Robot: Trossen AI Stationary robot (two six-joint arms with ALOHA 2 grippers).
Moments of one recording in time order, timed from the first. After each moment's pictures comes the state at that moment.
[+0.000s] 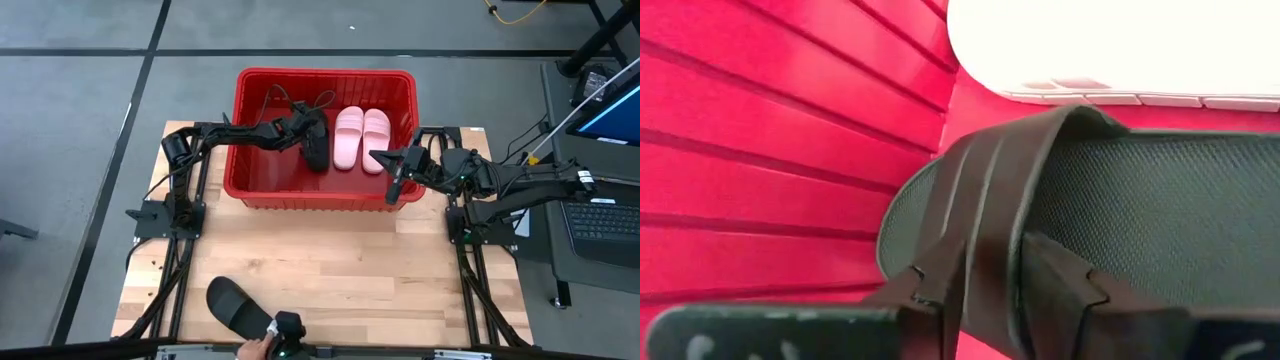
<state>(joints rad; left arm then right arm) 0.55 1.92 1.26 -0.03 -0.42 0.64 0.06 1.00 0.93 0.03 0.49 -0.13</state>
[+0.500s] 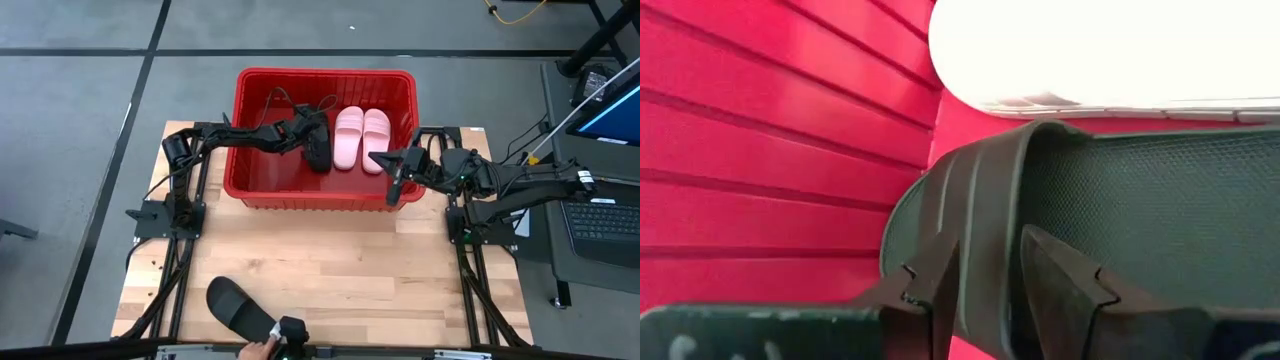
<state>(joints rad) 0.52 1.92 1.26 -0.03 -0.42 0.68 0.06 1.00 0.93 0.03 0.45 -0.13</state>
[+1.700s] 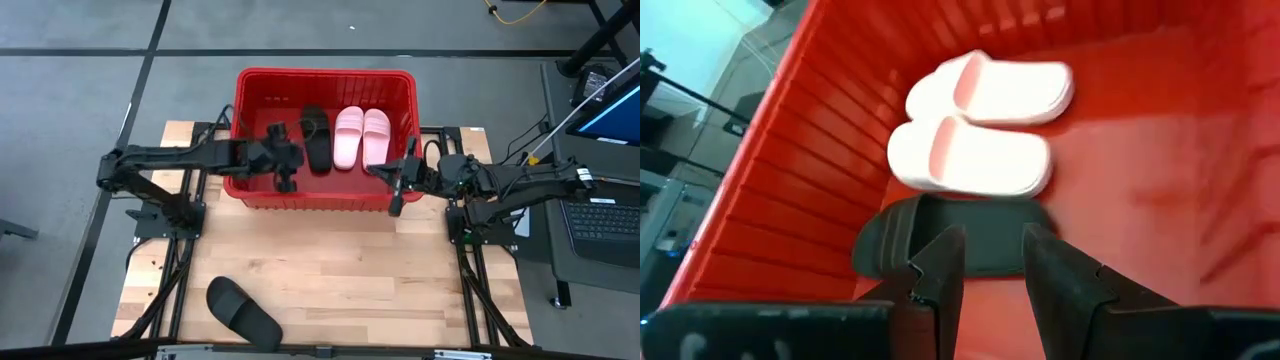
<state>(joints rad) 0.12 1.37 1.27 -0.58 -0.48 0.30 0.11 1.00 0.92 -0.03 0.40 -0.13</state>
